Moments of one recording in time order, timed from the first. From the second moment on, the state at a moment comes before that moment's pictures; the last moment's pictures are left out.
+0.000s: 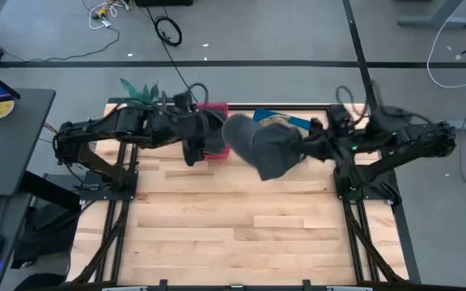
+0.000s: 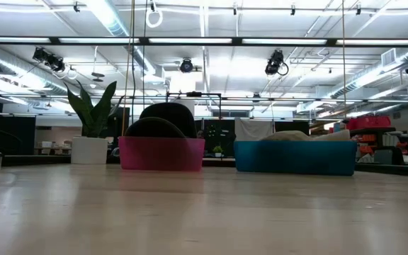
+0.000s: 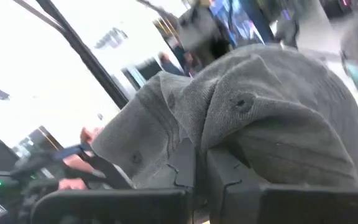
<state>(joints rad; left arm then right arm) -0.04 1.50 1.86 -1.08 -0.61 0.22 0.22 0.98 1.31 -0.26 0.09 0.60</state>
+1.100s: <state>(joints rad) -0.08 1.42 1.86 -0.47 -0.14 0.61 0.10 1.12 1.31 0.11 -0.28 0.67</state>
